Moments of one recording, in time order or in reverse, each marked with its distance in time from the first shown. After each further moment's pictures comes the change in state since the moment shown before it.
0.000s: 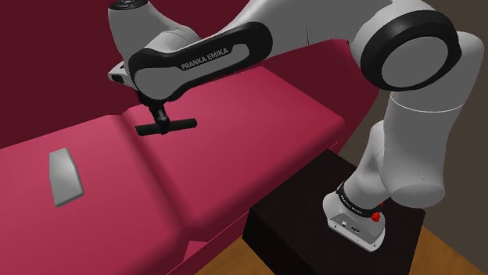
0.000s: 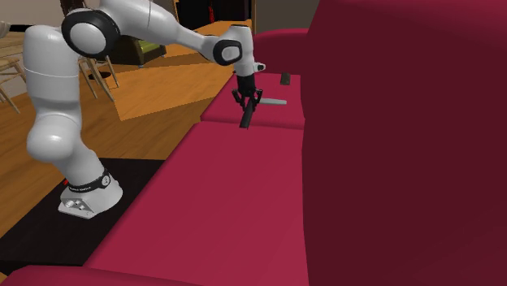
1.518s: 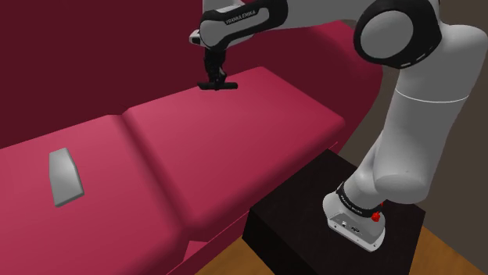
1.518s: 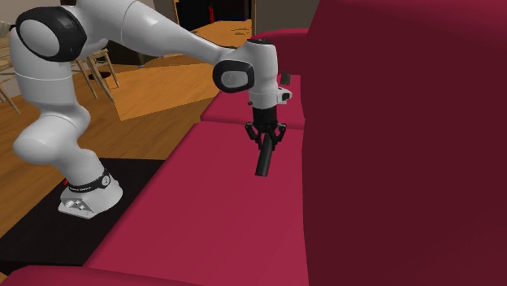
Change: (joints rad) arm -0.333 -0.055 -0.143 -0.088 0.098 0.048 -0.513
